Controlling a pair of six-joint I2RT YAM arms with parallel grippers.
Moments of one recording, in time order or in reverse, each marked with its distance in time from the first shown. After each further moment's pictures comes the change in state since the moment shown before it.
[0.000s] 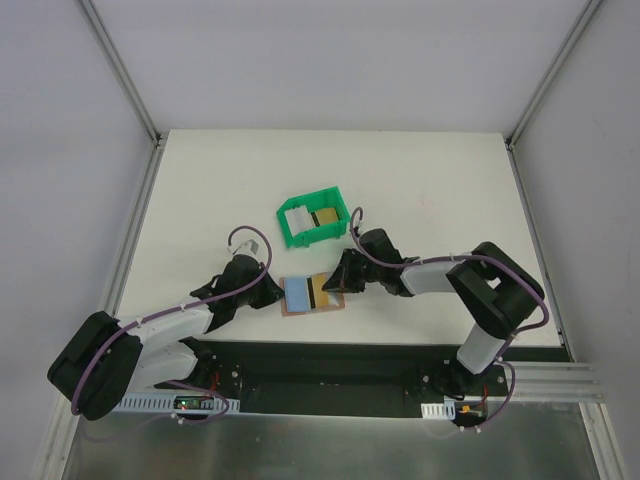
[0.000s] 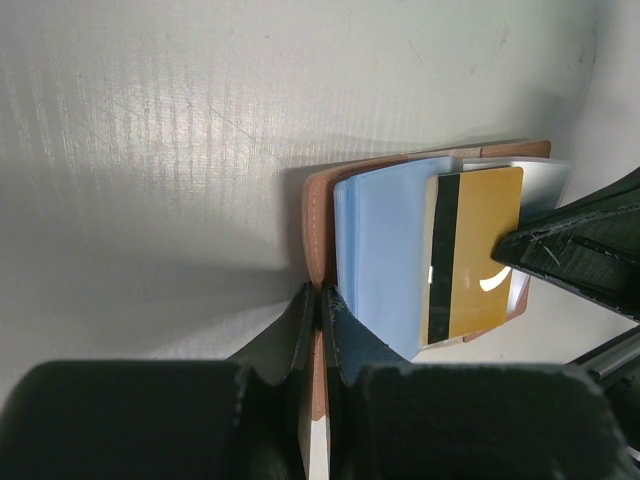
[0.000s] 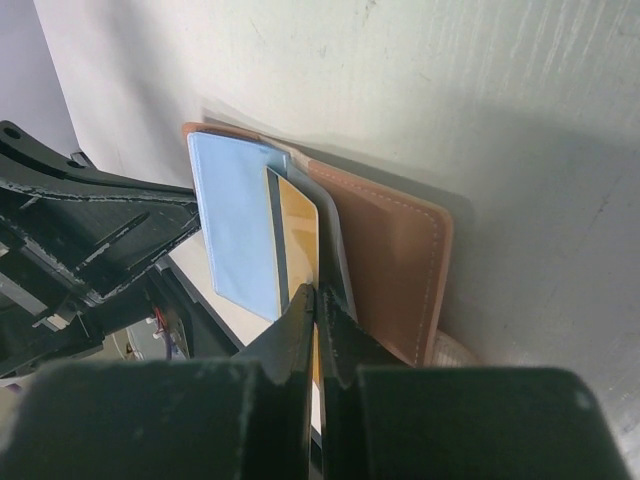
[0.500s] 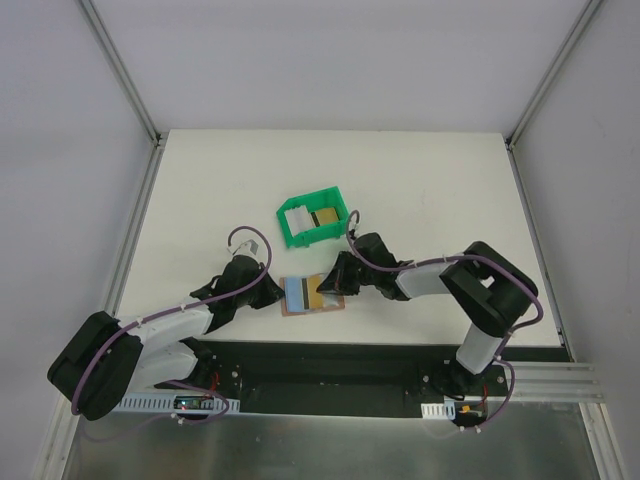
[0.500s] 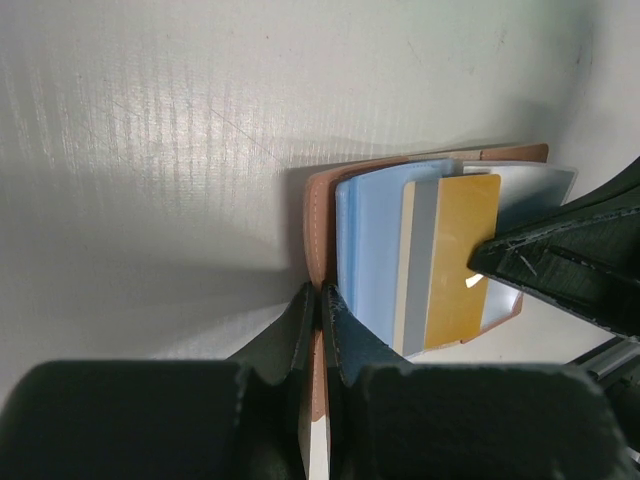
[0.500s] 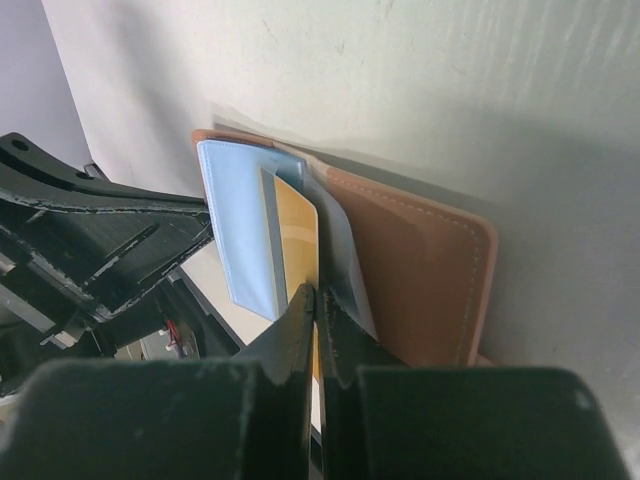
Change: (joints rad) left arm 0.000 0.000 -0.006 0.013 0.000 -0.003; right arm 0.039 0.026 -0.006 0.061 0.038 0.070
